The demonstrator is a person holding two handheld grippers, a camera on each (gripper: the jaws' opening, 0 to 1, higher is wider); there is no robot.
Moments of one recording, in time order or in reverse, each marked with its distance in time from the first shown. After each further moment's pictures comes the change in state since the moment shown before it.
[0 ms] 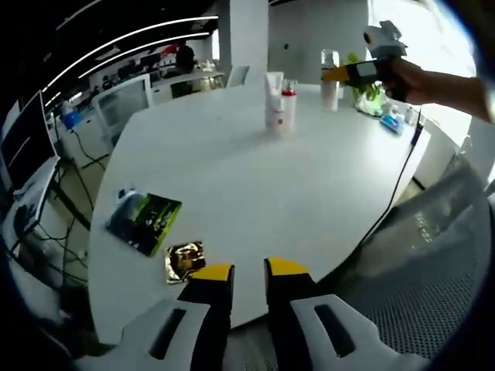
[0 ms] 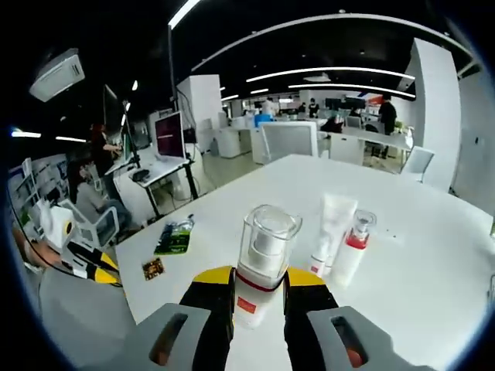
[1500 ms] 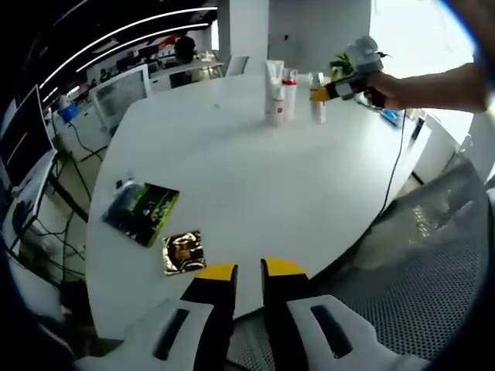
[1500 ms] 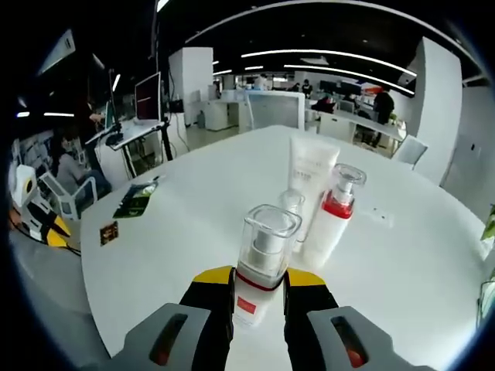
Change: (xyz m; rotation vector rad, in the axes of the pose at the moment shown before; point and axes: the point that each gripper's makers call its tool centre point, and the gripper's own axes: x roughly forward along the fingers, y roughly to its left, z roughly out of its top) left arm 0.002 -0.001 -0.011 -0.007 0.055 -0.005; right arm 0.048 -0.060 -0.060 -0.076 0.135 -0.084
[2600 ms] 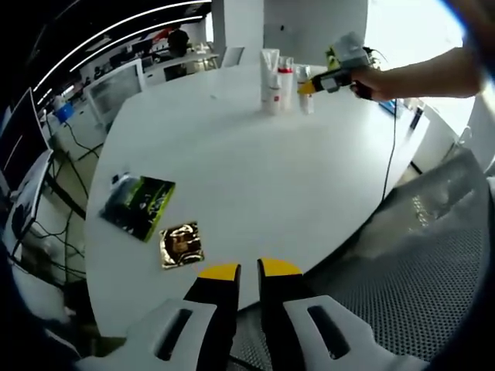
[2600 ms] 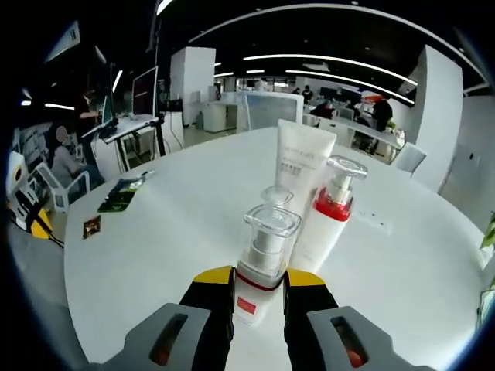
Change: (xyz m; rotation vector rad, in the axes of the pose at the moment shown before) left arm 0.003 -0.002 -0.010 0.031 0.055 -0.006; right arm 0.029 -0.022 -0.002 -0.036 -0.034 -0.023
